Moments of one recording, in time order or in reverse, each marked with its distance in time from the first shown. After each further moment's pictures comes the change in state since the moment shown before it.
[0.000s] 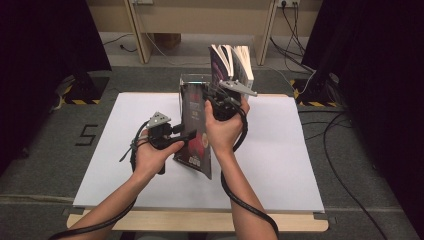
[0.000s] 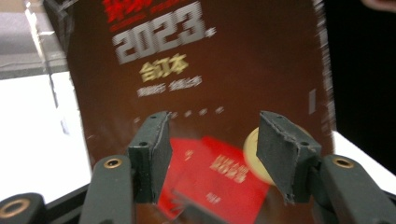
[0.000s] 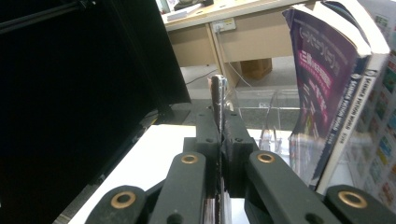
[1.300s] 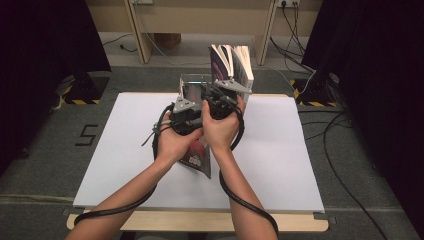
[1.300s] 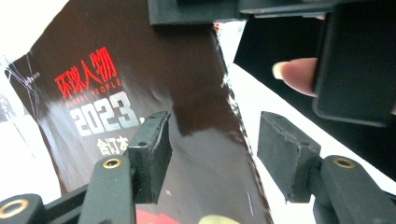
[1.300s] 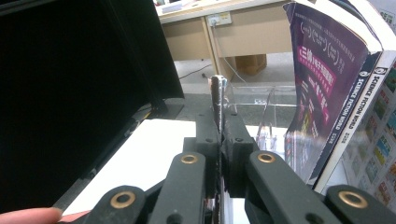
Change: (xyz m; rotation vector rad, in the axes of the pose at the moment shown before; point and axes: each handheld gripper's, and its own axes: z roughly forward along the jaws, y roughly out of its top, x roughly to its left) left arm -0.039 0.040 0.036 0.016 0.067 0.100; right arm 0.004 -0.001 0.008 0.026 -0.026 -0.023
